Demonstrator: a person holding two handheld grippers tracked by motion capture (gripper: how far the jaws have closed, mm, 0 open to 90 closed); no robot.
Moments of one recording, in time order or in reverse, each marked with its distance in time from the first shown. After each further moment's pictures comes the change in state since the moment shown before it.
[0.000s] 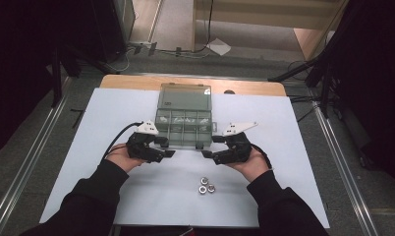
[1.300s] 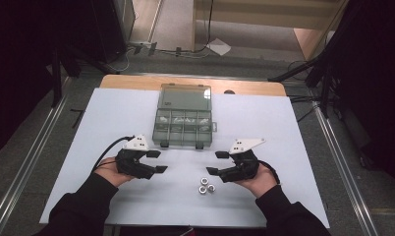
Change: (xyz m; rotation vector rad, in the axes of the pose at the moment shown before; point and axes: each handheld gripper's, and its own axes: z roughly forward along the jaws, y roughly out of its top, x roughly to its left) left arm -0.024 -0.030 -0.026 0.017 -0.034 0.035; right arm 0.023 -0.034 -0.020 0.016 0.058 -0.012
